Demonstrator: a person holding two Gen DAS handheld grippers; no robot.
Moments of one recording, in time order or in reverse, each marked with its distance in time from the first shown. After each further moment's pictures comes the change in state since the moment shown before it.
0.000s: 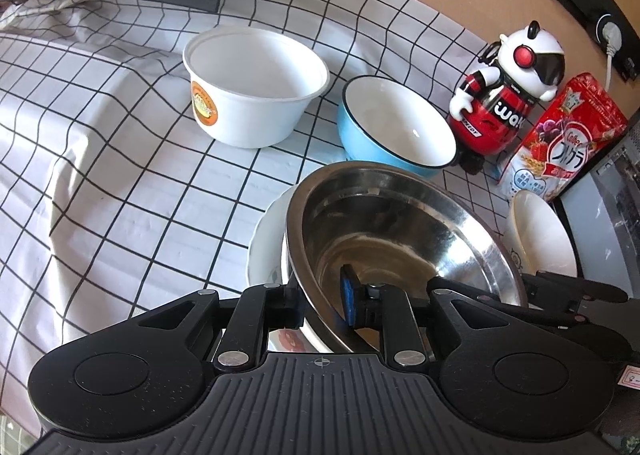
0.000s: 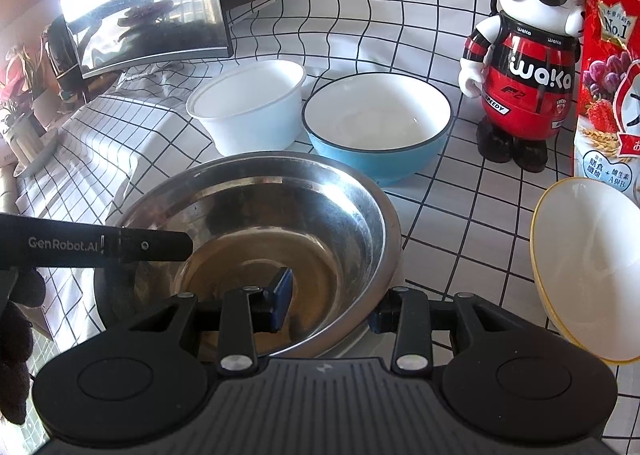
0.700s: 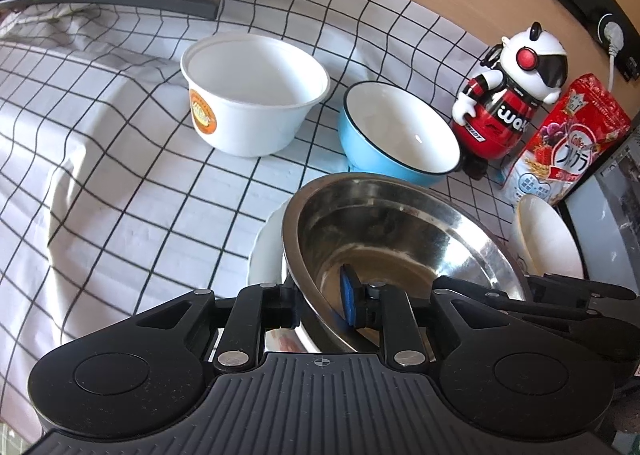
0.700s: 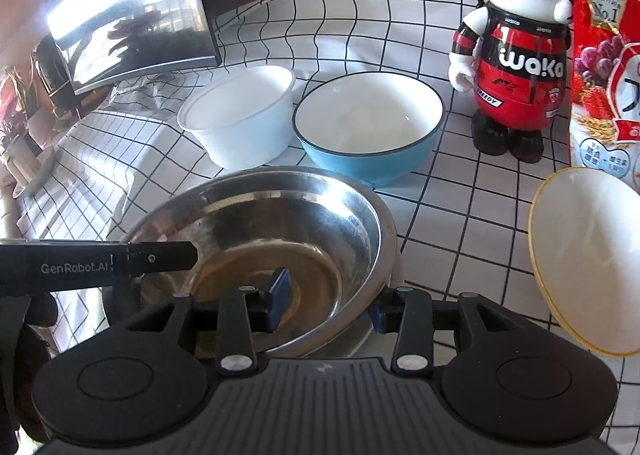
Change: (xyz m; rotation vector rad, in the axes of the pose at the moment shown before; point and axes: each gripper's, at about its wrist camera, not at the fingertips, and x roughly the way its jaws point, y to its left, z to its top) left arm 0.006 -0.001 0.002 0.018 -0.027 0.013; right arm 0.004 -0.006 0.005 0.061 -0.008 0.009
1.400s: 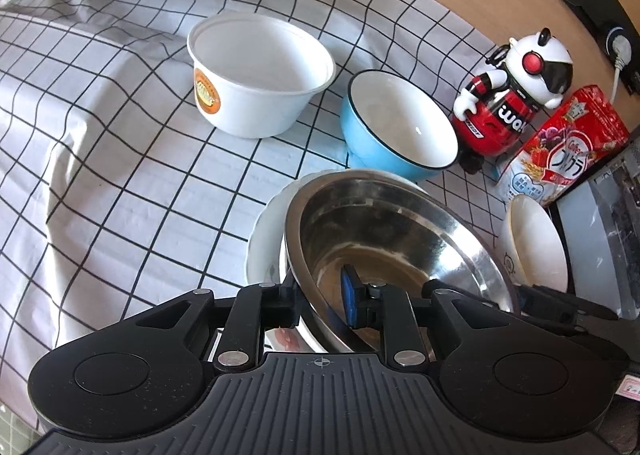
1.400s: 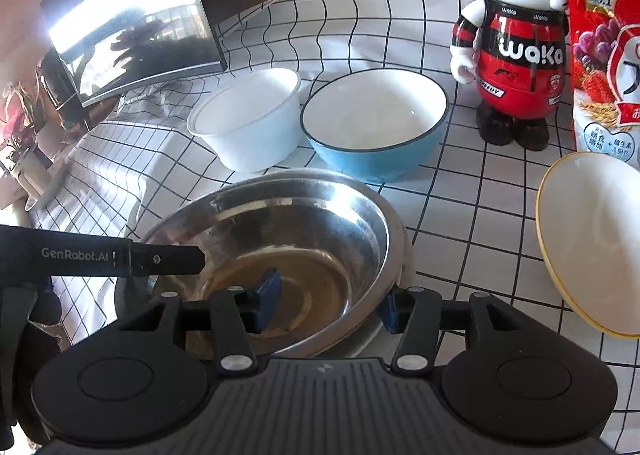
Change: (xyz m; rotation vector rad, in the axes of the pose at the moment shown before) left arm -0.006 0.004 0.007 -0.058 0.083 -0.029; right arm -0.009 0.000 -0.005 0.035 -0.016 0.043
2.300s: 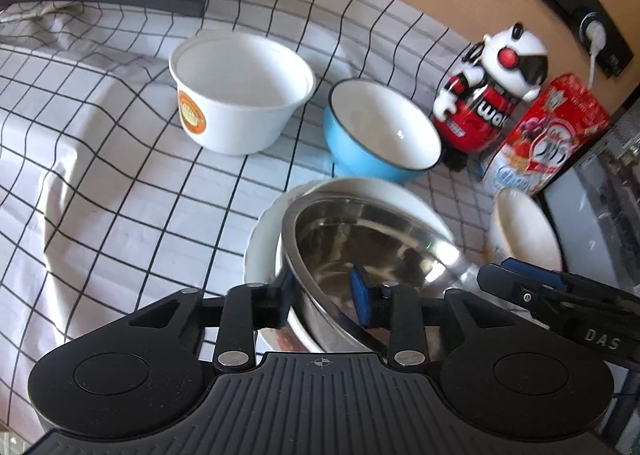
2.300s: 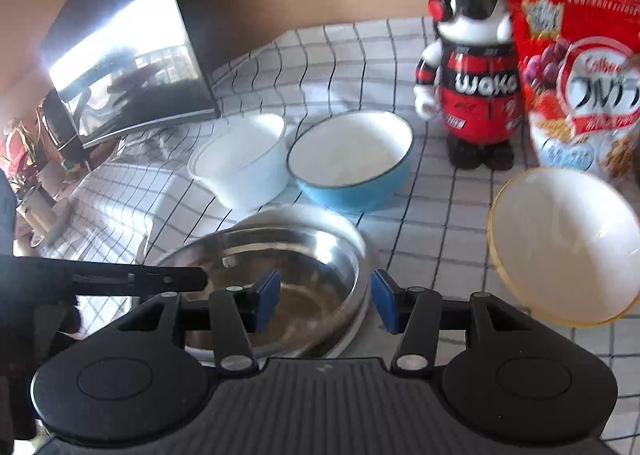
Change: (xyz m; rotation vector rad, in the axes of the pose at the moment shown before) left arm -0.008 0.005 0.001 0.070 -0.038 -0.046; right arm -0.044 -0.012 -0.007 0.043 -0.133 -0.017
